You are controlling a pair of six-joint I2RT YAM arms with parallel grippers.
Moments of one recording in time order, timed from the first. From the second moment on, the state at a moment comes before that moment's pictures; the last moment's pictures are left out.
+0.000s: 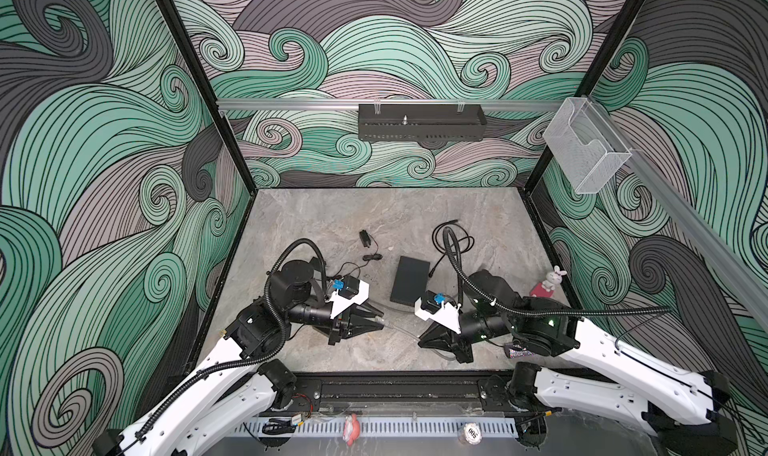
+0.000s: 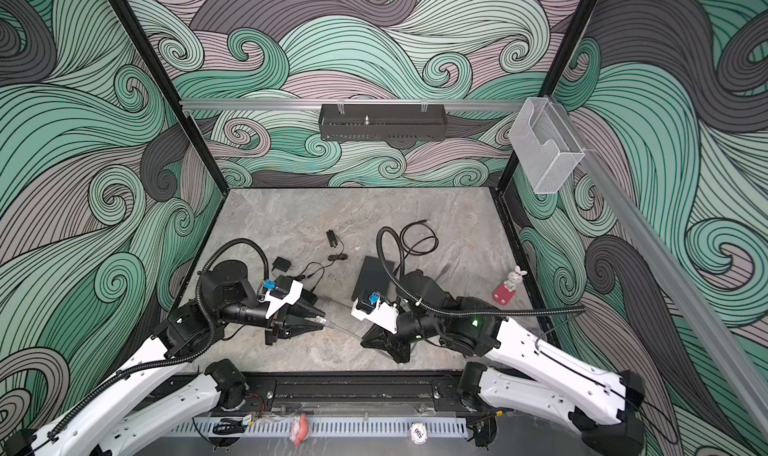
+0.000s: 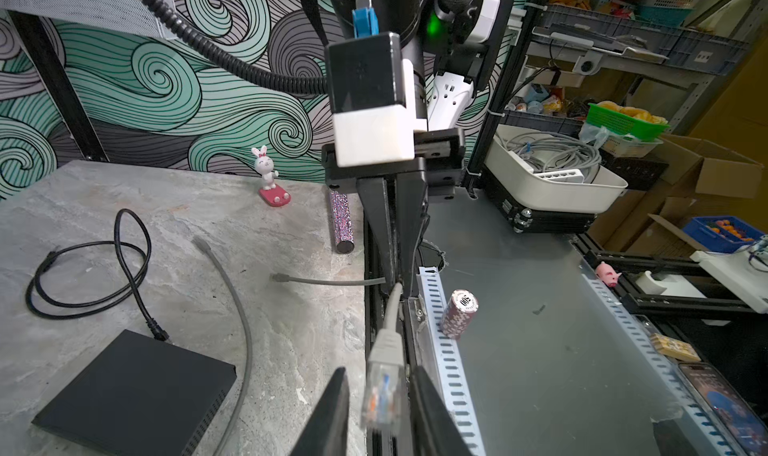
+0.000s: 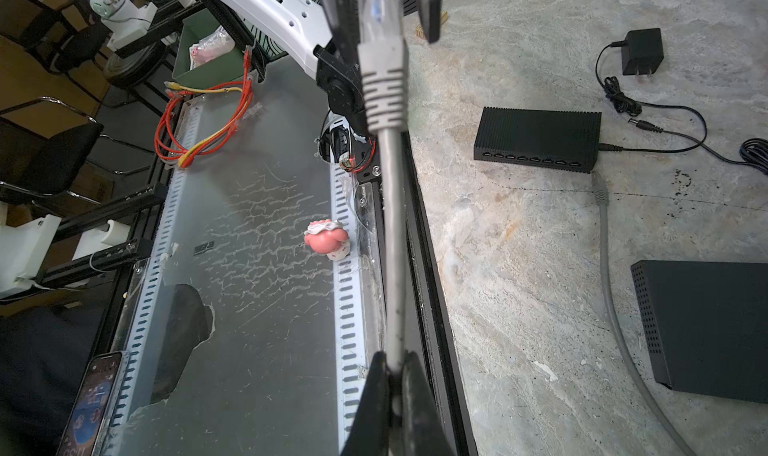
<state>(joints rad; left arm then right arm) -0.66 0.70 0.76 -0.42 0.93 0.19 1.04 0.90 0.95 -0.78 -0.50 -0.07</state>
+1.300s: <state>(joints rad) -0.66 0.71 0.76 -0.44 0.93 0.20 1.04 1.03 1.01 -0.55 -0.47 -0.12</state>
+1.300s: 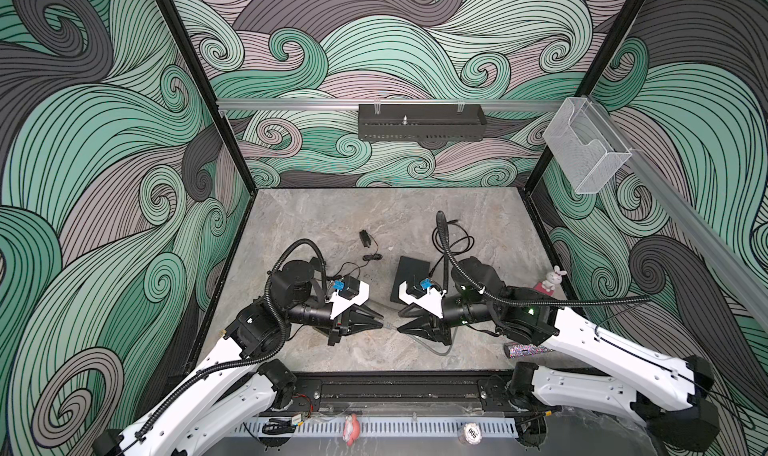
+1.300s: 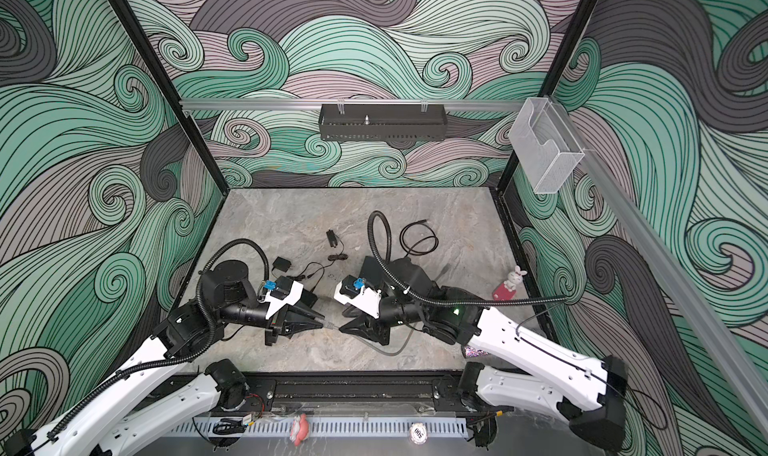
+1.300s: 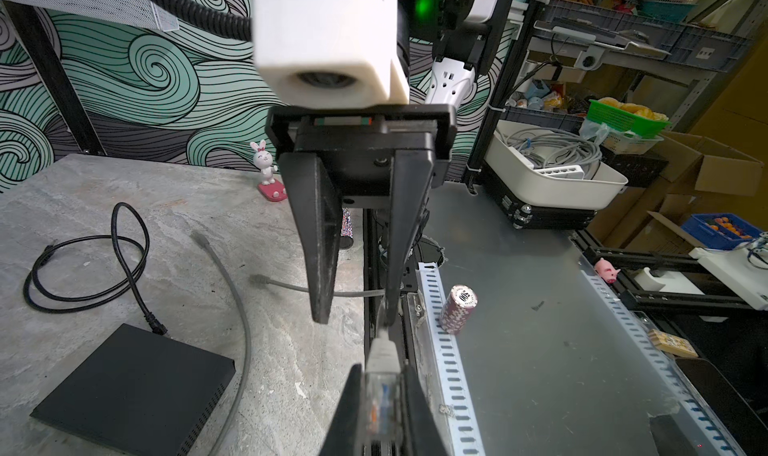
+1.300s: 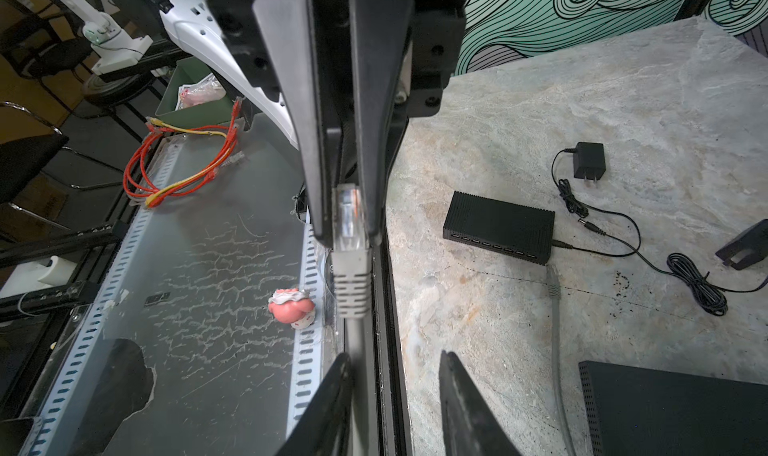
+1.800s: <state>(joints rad) -0.66 0.71 0.76 -0.44 0.93 0.20 1.07 1.06 1.03 -0.51 -0.50 -0.10</state>
